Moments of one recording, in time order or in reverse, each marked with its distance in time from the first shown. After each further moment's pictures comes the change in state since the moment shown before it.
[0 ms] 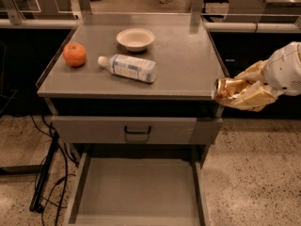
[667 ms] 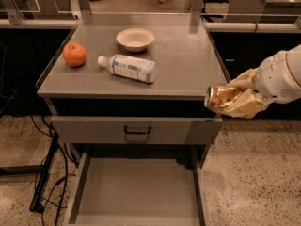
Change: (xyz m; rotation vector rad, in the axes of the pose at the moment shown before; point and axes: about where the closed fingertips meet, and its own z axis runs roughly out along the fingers) arm -0.006 0.018 0.015 -0.025 0.002 -0.017
